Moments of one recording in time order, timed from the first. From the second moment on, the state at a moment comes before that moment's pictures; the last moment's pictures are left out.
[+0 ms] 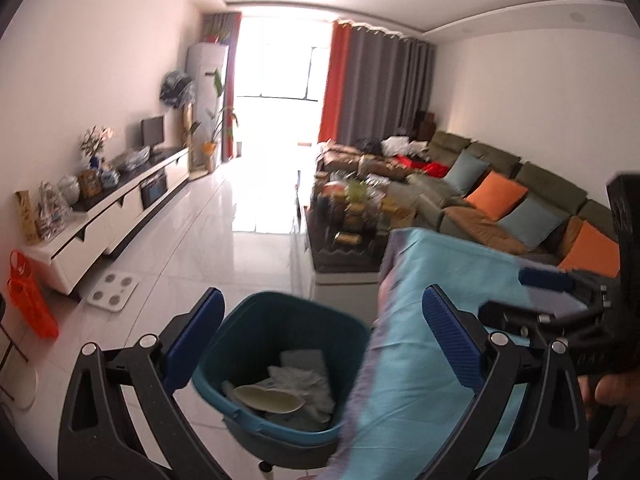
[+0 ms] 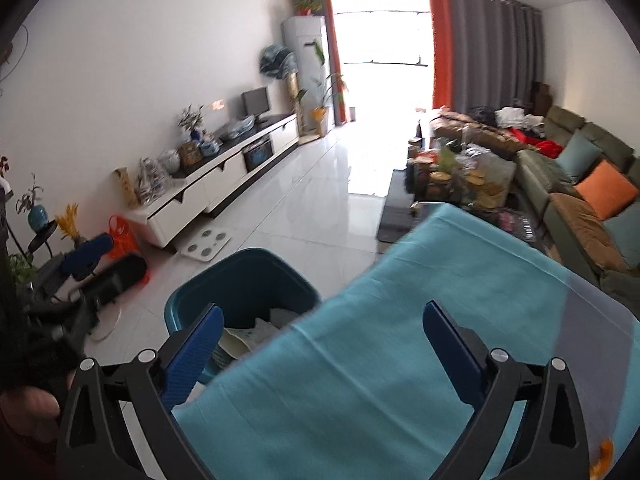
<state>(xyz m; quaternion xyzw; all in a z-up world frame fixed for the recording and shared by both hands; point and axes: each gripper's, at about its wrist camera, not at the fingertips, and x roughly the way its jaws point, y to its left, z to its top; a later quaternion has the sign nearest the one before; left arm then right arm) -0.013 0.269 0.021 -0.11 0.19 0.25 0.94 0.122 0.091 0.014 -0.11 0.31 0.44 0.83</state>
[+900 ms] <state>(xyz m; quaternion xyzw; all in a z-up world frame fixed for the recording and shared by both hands) 0.043 0.047 0.038 -0.03 0.17 0.04 0.99 0.080 -0.140 0.032 -0.02 0.21 0.23 0.95</state>
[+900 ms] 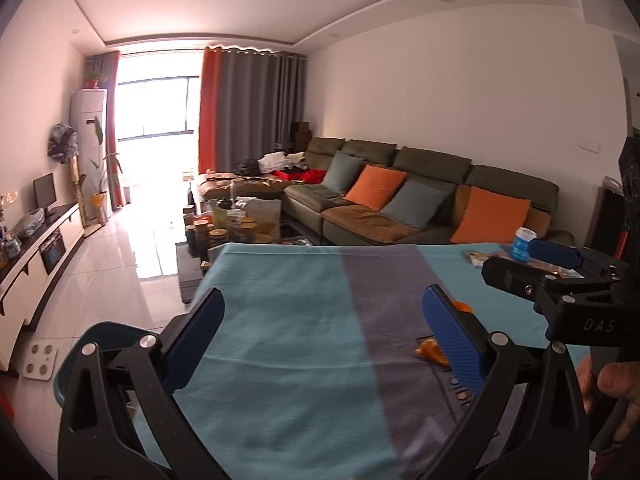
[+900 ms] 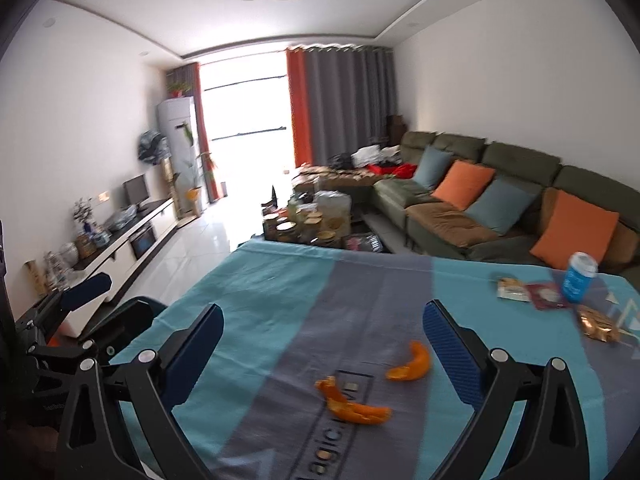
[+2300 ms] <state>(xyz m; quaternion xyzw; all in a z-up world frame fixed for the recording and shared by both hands) 0.122 -0.022 -0.029 0.00 0.27 -0.06 0.96 0.147 -0.202 -0.027 -0.02 0.32 0.16 0.93</state>
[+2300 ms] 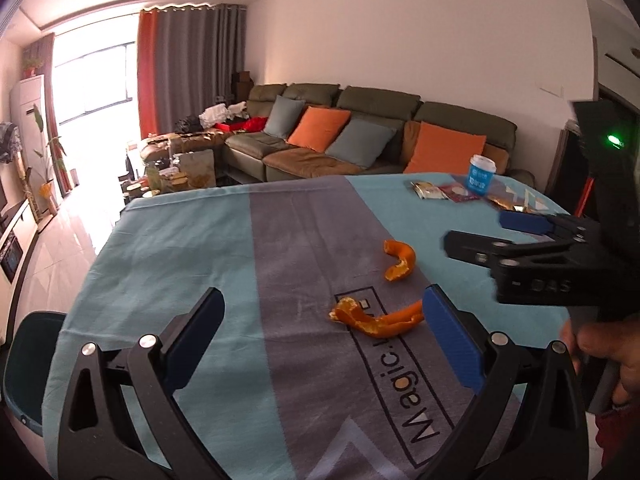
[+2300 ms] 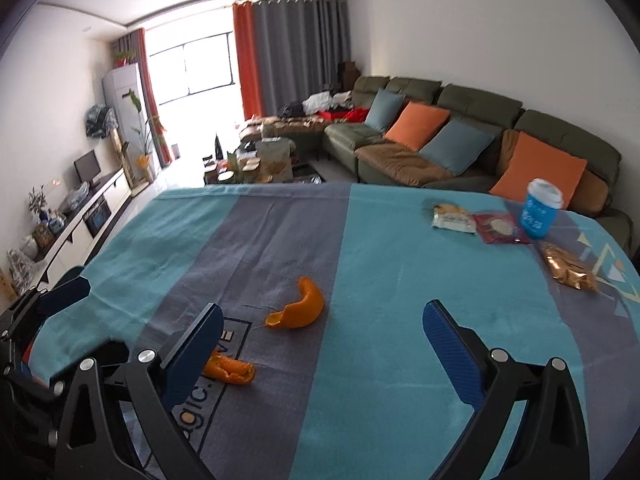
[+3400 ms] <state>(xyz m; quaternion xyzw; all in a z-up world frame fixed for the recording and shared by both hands) 0.190 -0.057 -0.074 0.00 0.38 -0.13 0.91 0.217 -0.184 -0.071 -0.01 0.43 0.24 0.87</state>
